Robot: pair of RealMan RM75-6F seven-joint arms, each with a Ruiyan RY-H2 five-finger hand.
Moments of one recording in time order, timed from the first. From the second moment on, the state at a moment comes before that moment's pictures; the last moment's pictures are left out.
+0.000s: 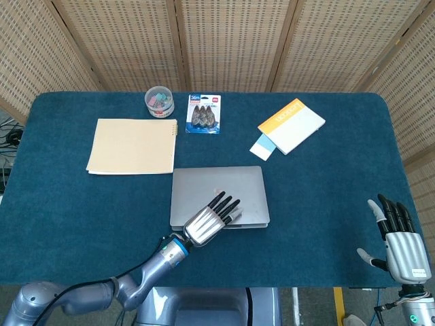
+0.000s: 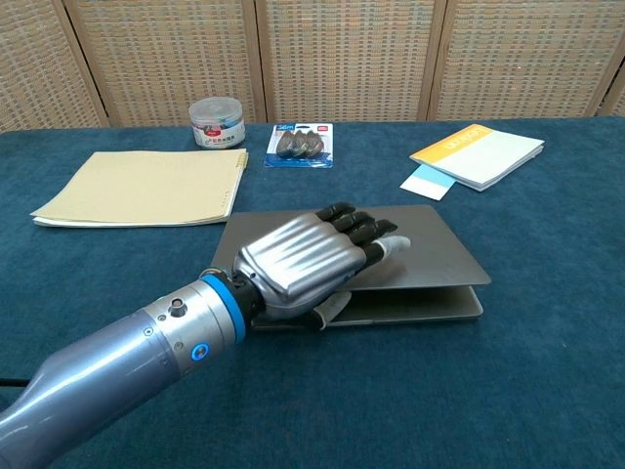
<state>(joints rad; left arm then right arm) -0.78 -2.02 -0.16 -1.16 1.51 0.96 0.65 0.04 -1.15 0.04 -1.63 -1.59 1.55 -0.01</state>
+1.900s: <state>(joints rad) -0.89 -1.87 -0.21 -1.34 1.34 0.95 0.72 0.56 -1.37 -0.01 -1.47 -1.62 0.87 0.06</state>
